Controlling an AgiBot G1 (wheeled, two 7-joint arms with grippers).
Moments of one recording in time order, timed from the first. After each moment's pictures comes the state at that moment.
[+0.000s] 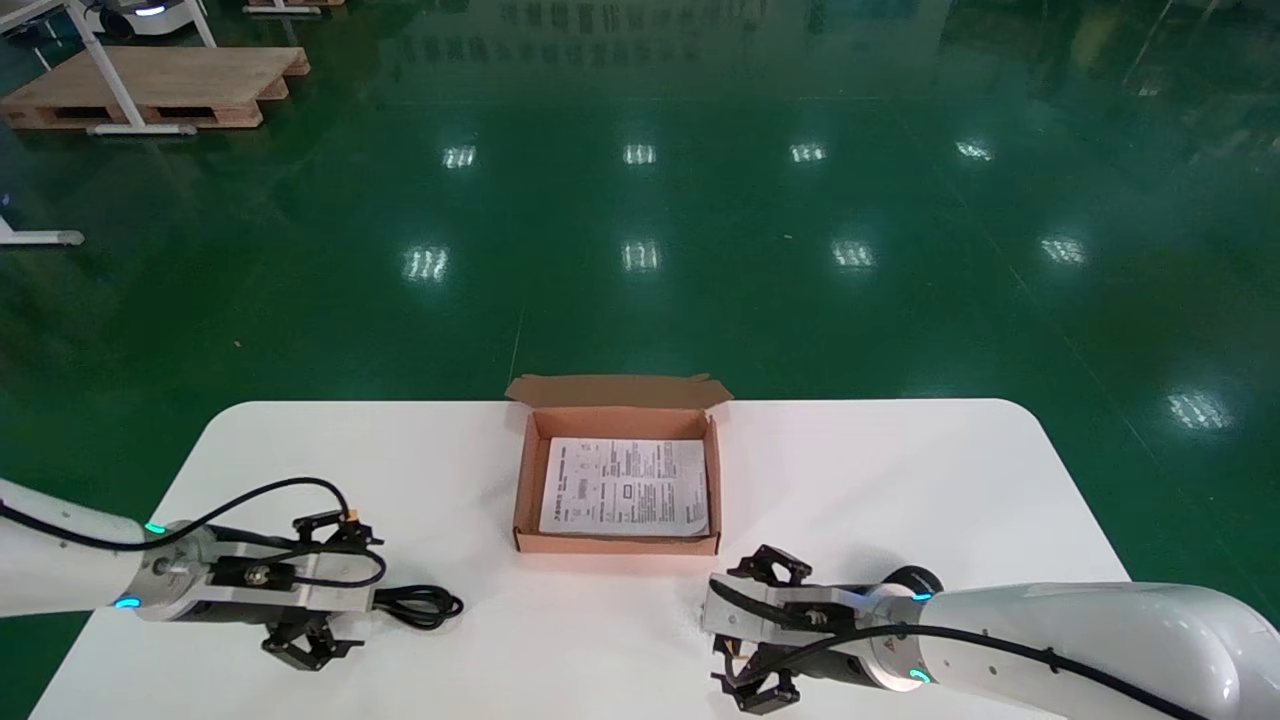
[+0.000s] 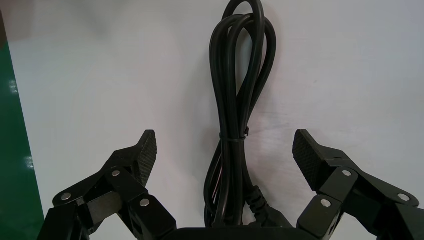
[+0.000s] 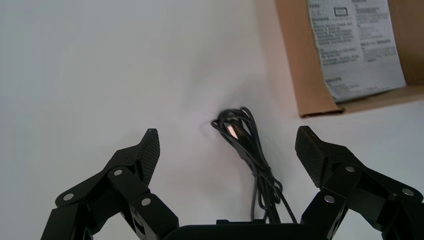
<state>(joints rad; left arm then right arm) -1.52 1.03 0.69 -0.44 1.88 1.06 0.46 1.27 -1.11 -0.72 1.05 -2.02 -0.96 0.29</state>
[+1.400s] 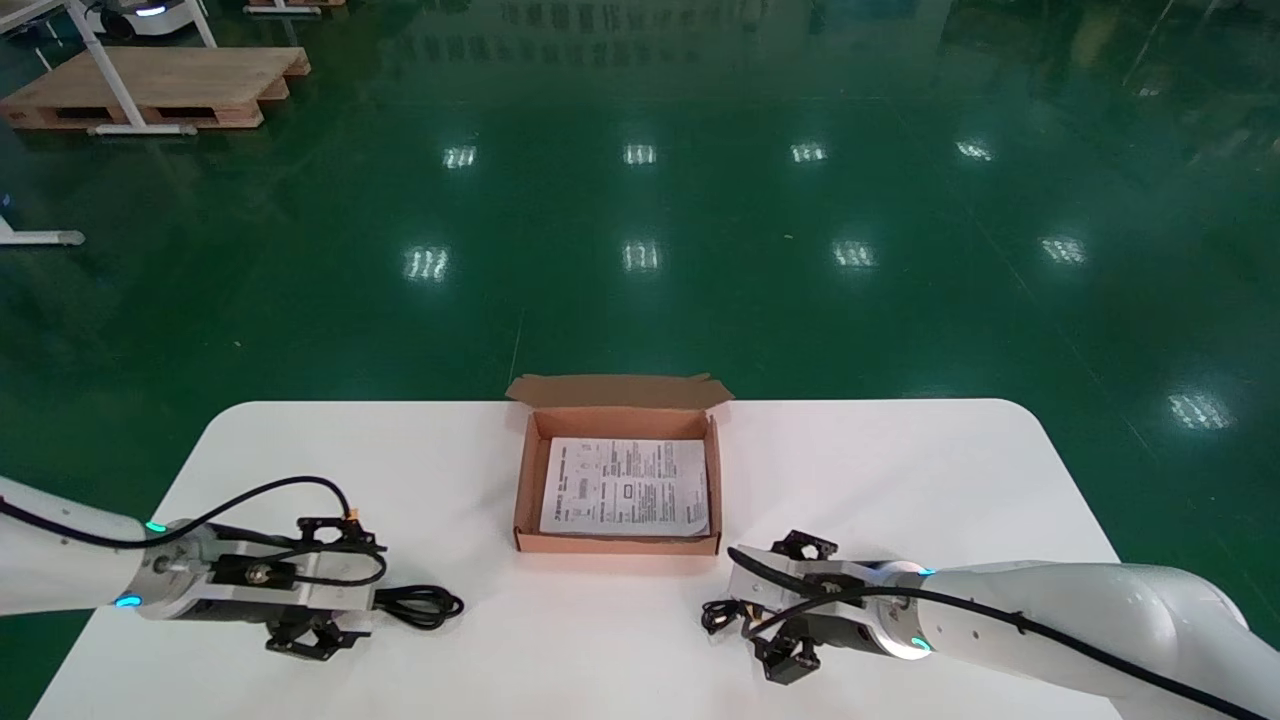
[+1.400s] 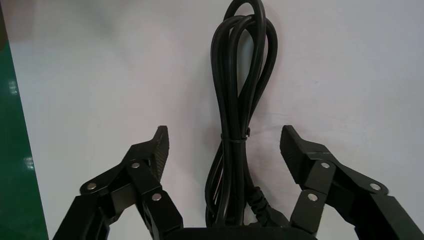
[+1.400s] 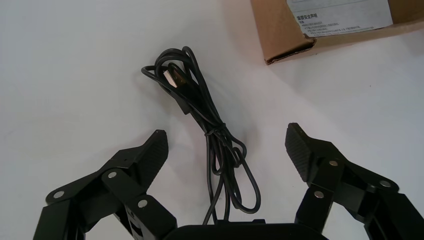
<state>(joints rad) -1.53 1.04 0.68 -0.42 1.88 1.06 0.48 1.33 -1.18 -0.74 0.82 -2.09 -0.86 0.25</state>
